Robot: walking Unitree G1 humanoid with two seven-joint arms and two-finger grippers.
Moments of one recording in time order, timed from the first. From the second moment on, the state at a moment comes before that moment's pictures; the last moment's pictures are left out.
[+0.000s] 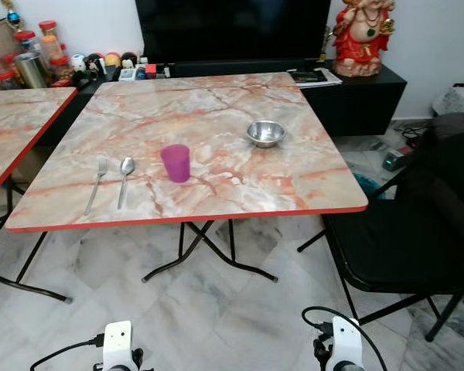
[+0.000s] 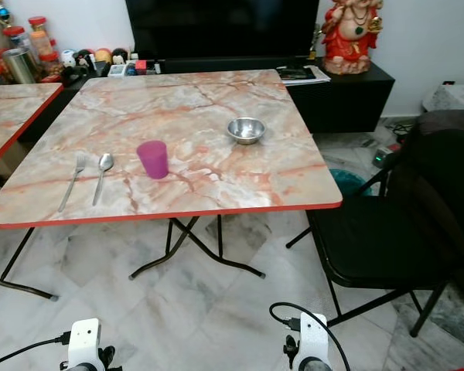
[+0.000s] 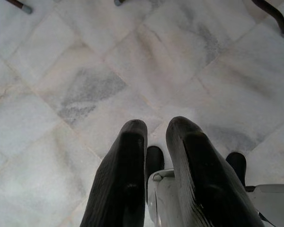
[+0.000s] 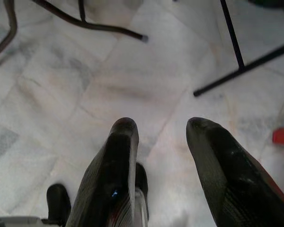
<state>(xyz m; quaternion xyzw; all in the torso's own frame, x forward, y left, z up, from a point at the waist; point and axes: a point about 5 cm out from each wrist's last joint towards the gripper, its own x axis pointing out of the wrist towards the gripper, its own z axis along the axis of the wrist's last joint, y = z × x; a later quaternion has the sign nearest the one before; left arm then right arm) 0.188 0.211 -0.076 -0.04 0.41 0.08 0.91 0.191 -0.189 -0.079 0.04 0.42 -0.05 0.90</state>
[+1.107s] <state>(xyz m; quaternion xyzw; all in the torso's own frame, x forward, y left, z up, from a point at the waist) 0.177 0.220 -0.080 -0.03 0.42 0.09 0.90 0.194 -0.179 -0.078 0.04 0.42 -0.04 0.91</state>
